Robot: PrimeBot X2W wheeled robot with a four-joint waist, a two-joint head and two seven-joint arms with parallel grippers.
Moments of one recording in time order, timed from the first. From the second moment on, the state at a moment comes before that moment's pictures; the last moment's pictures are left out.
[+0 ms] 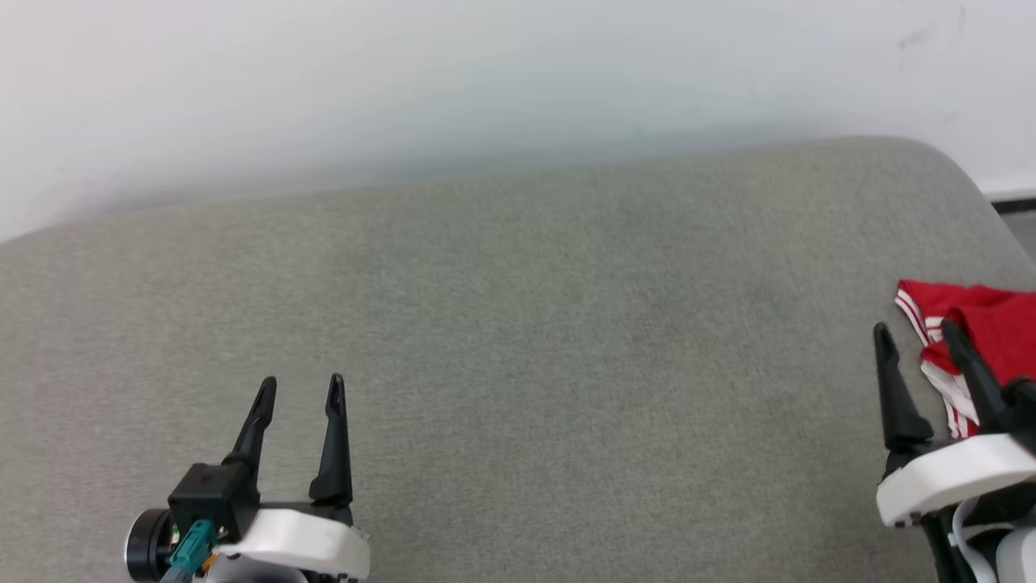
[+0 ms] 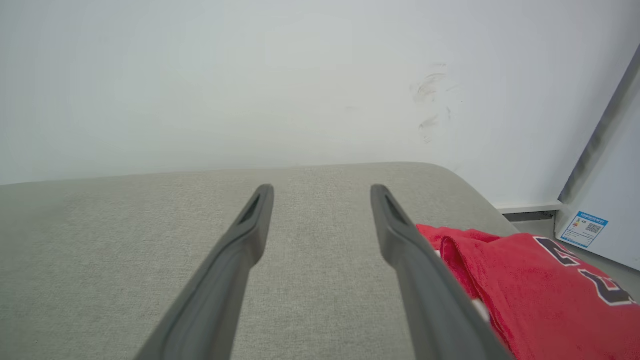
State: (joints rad) left arm -0.01 0.19 -0.18 0.01 -0.31 0.09 -0.26; right arm -0.11 -0.17 -0.09 0.10 0.19 0.13 -0.07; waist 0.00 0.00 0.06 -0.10
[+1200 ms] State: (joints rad) left arm 0.08 0.19 -0.13 0.05 -0.23 0.05 -0.26; right arm 0.06 -0.13 -0.02 -0.13 0.16 0.13 0.02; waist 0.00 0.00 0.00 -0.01
